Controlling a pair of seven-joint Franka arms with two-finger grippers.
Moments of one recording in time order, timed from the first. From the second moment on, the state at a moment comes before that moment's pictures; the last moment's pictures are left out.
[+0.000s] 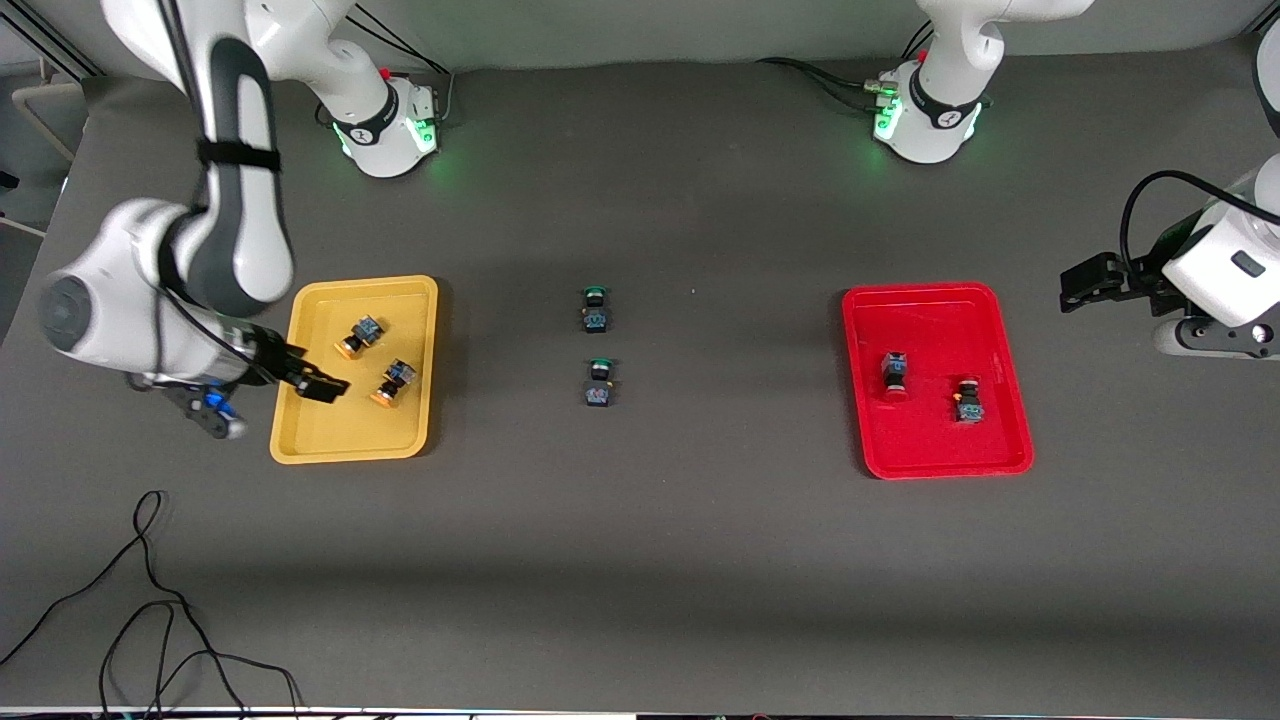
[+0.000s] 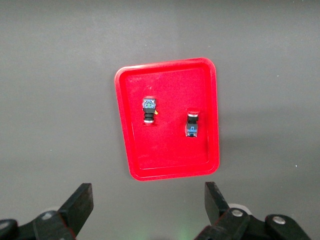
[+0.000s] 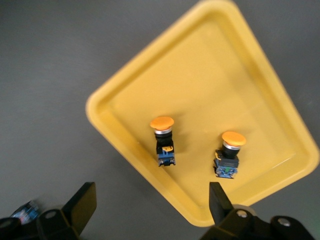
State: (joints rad) left arm -0.12 0.08 0.06 -1.56 -0.01 1.55 0.00; right arm 1.12 0.36 -1.19 -1.95 0.48 1.90 0.32
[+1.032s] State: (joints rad) left arm -0.12 0.08 0.06 -1.56 -0.01 1.54 0.00; right arm 1.12 0.14 -1.22 -1.55 0.26 1.59 0.17
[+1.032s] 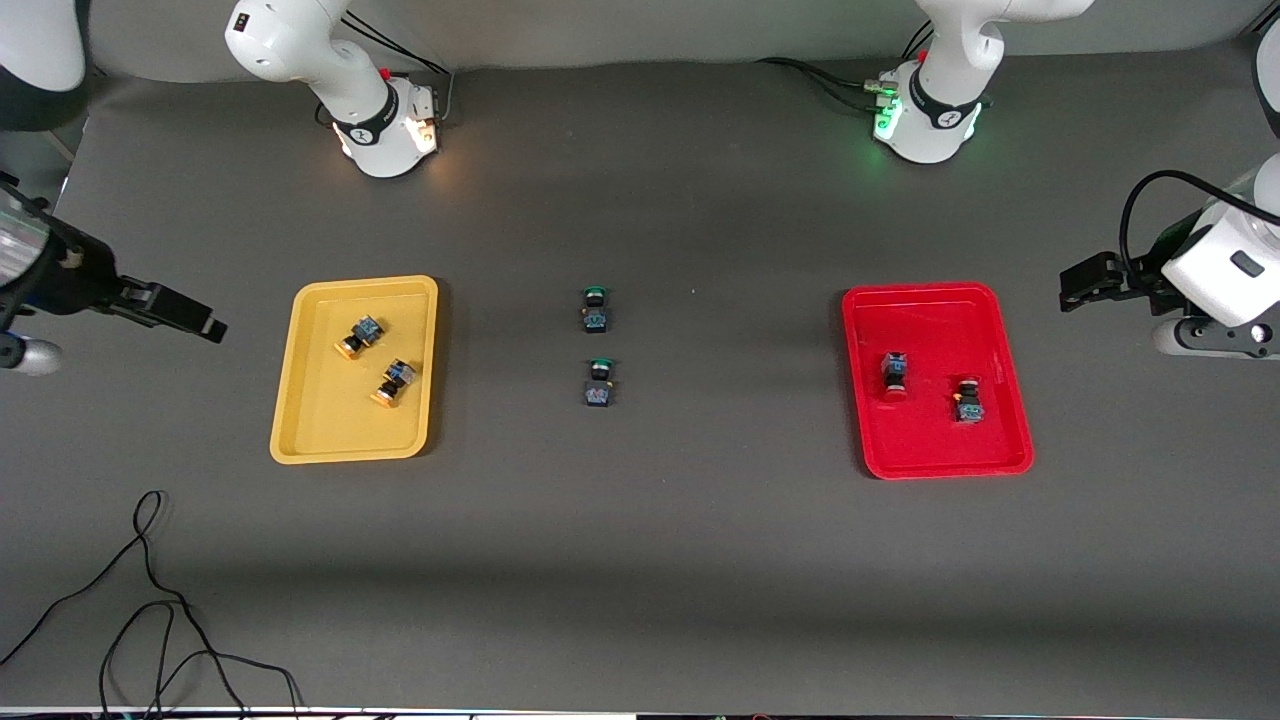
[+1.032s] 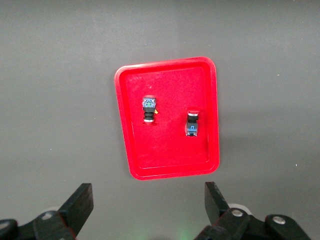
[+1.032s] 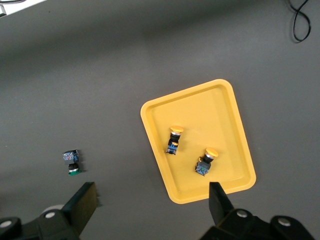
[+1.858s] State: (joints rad) left arm -0.12 0.08 0.06 -1.56 -0.01 1.54 0.01; right arm 0.14 -0.01 -0.13 -1.65 0.03 1.62 0.13
